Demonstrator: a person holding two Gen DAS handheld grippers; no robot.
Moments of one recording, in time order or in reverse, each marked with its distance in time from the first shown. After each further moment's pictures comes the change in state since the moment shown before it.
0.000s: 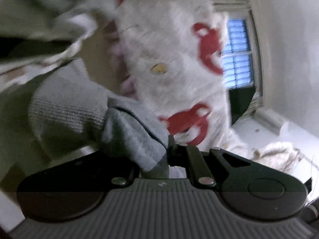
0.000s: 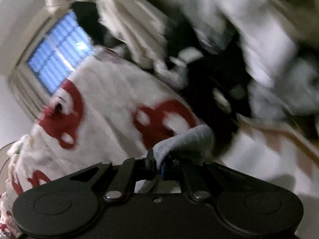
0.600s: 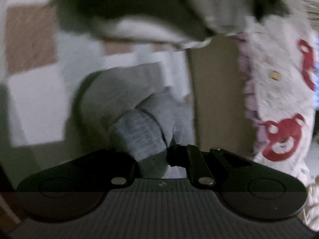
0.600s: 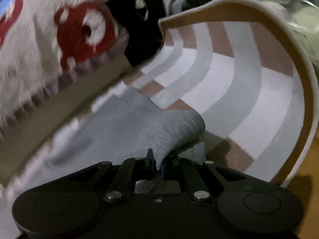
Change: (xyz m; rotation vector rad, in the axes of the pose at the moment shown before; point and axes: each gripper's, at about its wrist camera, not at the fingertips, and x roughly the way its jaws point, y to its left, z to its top) left arm -0.055 0.113 -0.040 -0.193 0.008 0.488; right arm -0.006 -0.129 -0.175 -0.151 0.246 -0.314
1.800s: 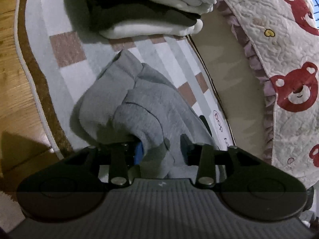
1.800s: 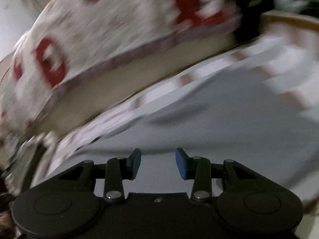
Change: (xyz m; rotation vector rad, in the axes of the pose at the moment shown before) left arm -0.081 -0.076 -0.076 0.266 -0.048 0.246; right arm -0.045 0.190 -0.027 -0.203 0.206 0.398
